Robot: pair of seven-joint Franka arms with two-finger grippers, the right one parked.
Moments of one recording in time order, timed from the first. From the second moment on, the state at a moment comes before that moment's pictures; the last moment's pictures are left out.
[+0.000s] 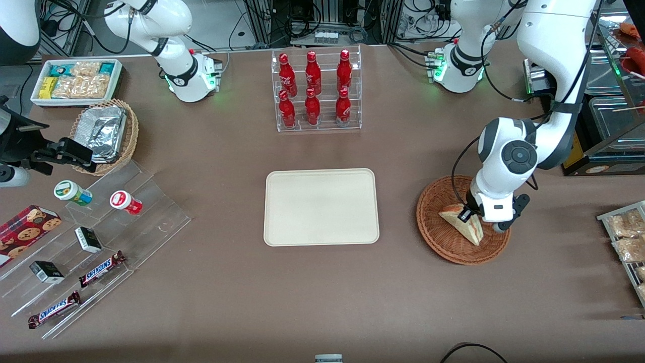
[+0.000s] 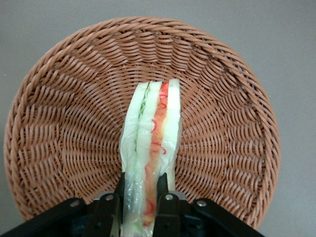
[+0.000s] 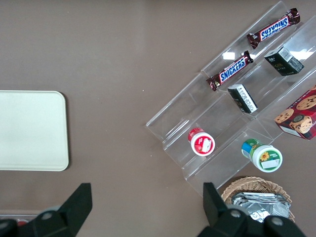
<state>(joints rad) -0.12 0.31 -0.08 -2.10 0.13 2.43 -1.08</state>
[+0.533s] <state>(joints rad) -0.13 0.28 -0.21 -1.78 0.13 1.84 -0.93</state>
